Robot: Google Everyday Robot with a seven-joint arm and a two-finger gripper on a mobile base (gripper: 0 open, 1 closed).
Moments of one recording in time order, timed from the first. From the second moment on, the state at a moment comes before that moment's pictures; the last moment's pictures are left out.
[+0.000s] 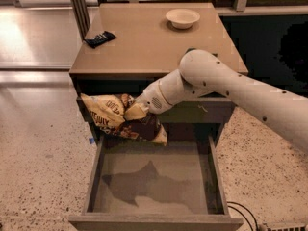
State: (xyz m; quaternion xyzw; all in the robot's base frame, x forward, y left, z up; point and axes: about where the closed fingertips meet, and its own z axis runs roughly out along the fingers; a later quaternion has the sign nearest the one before) arm 0.571 0.069 0.757 -0.50 0.75 0.33 0.28
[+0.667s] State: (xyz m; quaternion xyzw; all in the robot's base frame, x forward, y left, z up) arm 0.591 0.044 0.882 -0.52 0.73 0.30 0.31
